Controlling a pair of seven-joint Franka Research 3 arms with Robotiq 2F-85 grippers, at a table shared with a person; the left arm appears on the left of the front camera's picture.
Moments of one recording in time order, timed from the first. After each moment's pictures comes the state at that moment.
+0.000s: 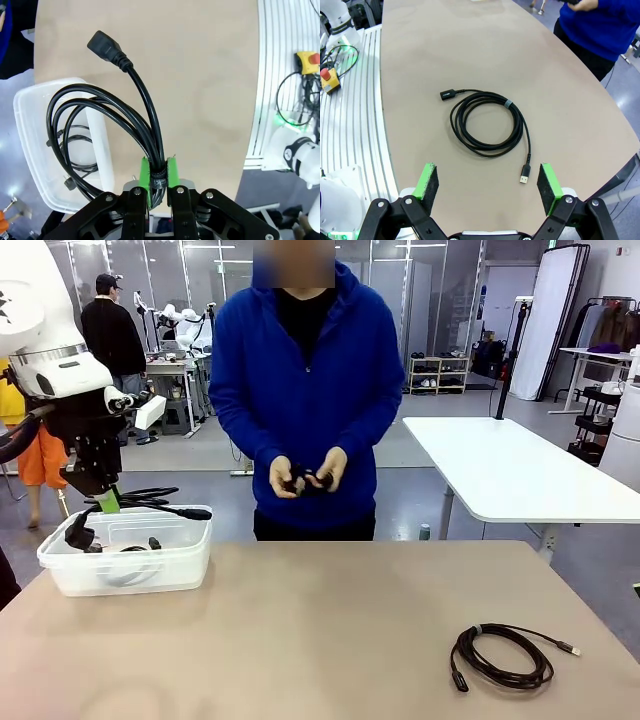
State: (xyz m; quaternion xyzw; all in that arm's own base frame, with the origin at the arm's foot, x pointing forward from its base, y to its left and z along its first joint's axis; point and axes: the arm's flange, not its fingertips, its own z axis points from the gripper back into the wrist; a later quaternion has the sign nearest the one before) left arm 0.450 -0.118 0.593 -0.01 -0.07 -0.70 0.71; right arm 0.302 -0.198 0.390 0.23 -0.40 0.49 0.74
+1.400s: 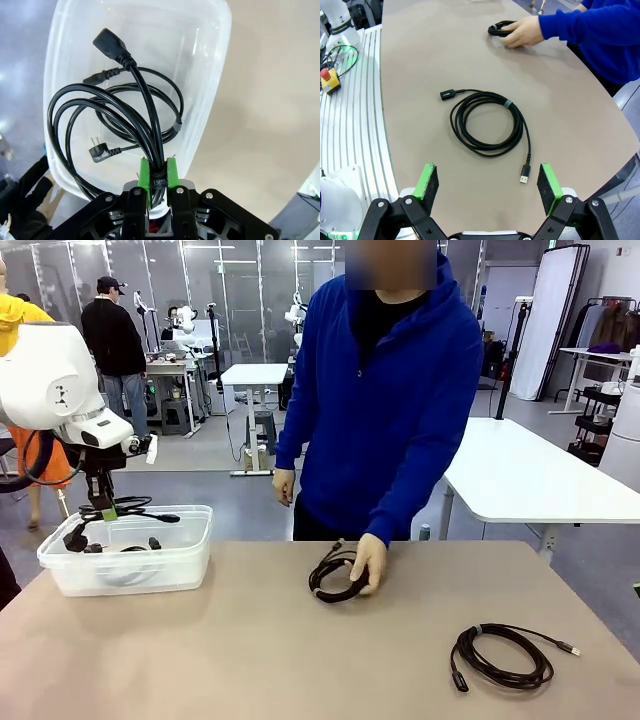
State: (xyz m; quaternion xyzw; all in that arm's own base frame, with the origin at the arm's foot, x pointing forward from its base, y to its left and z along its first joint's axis) left arm 0.601 -0.038 0.483 0.06 -0.05 -0.58 0.81; right arm 0.302 -0.198 0.390 0.23 -0.40 0.49 0.74
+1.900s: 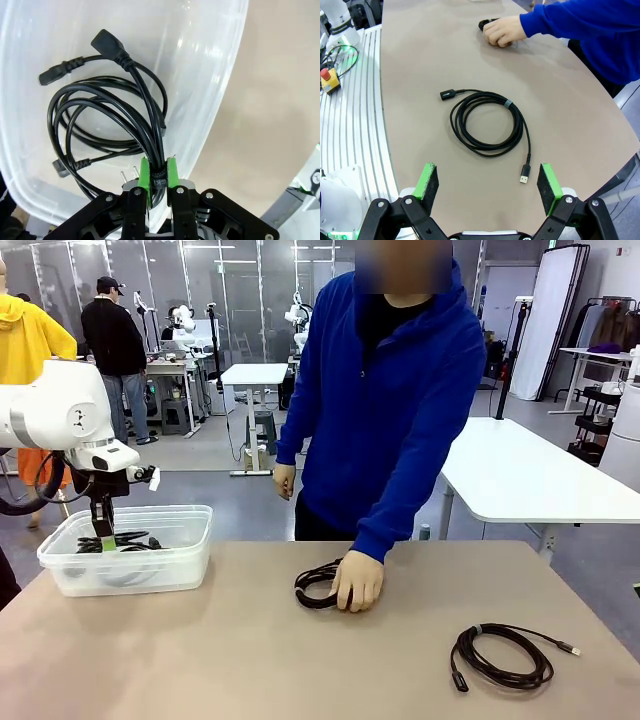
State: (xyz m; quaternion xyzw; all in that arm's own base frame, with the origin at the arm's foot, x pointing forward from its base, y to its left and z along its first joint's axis) left arm 0.621 -0.028 0.426 0.01 0.02 -0.57 0.82; right arm 0.302 -0.198 0.390 0.23 -0.40 0.49 0.74
